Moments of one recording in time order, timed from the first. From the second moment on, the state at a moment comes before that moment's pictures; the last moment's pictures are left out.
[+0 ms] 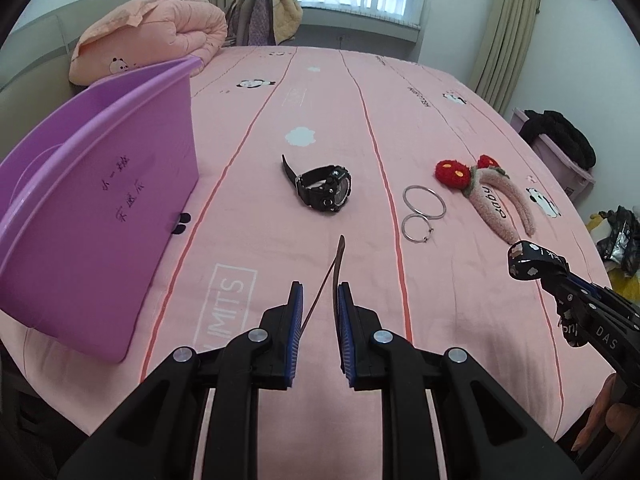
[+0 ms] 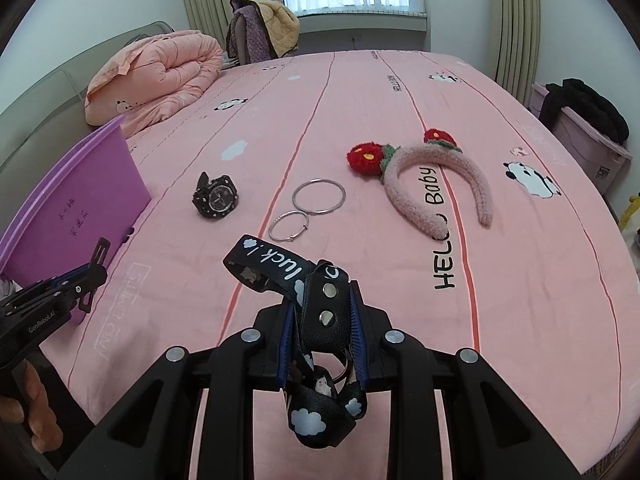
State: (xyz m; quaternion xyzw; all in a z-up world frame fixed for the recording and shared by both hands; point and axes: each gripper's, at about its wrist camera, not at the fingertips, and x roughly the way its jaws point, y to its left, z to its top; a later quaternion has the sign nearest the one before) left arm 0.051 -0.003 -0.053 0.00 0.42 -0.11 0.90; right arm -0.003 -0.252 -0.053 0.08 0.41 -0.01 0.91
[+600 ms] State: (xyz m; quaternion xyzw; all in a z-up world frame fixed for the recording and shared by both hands) left arm 0.014 0.088 0.016 -0.02 0.35 -0.07 0.94; right arm -0.004 -0.153 0.009 0.04 0.37 0.08 0.92
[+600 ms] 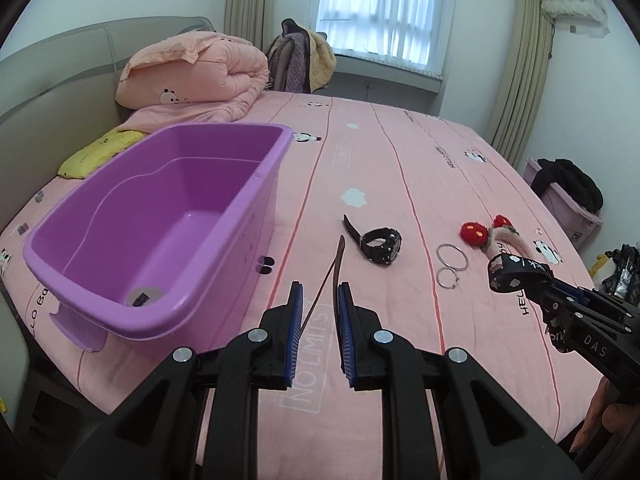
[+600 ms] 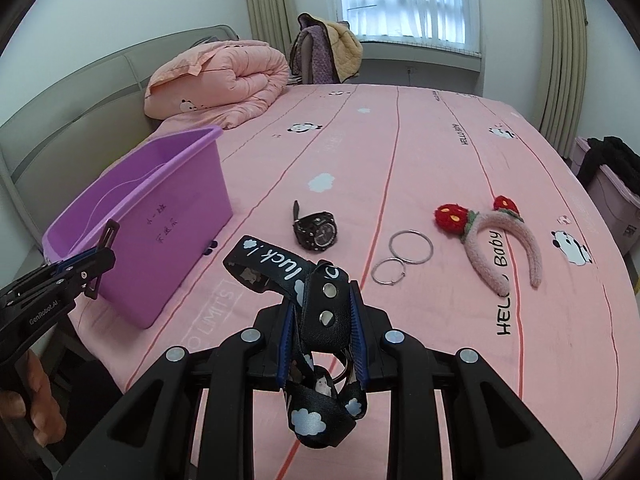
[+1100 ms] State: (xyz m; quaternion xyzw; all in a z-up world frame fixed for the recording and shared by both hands) left arm 0.025 0.185 0.046 -0.06 0.32 0.02 0.95; right arm 0.044 -0.052 0.049 0.03 0.33 0.19 0.92
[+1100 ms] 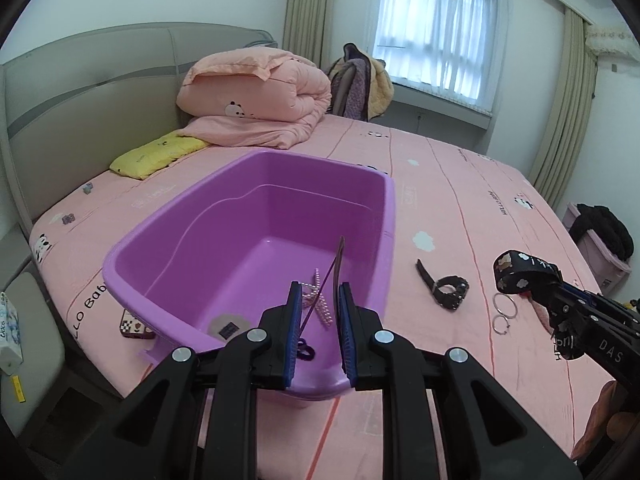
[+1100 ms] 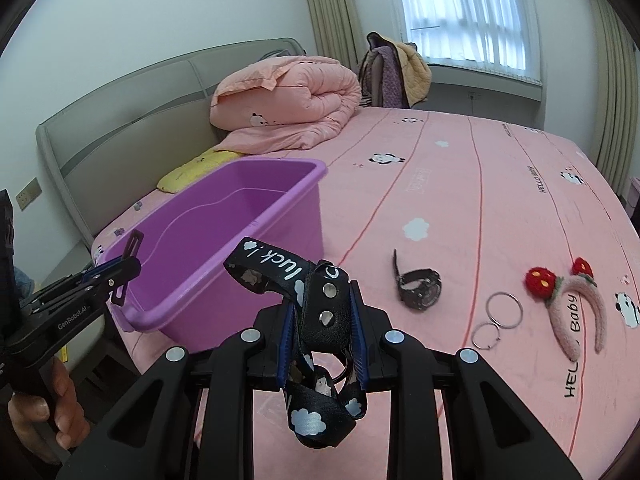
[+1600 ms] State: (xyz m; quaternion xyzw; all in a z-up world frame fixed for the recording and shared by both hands) left arm 0.084 0.257 0.041 -0.07 0.36 0.08 0.93; right arm 0.127 0.055 0.059 0.04 0.34 0.26 0.90
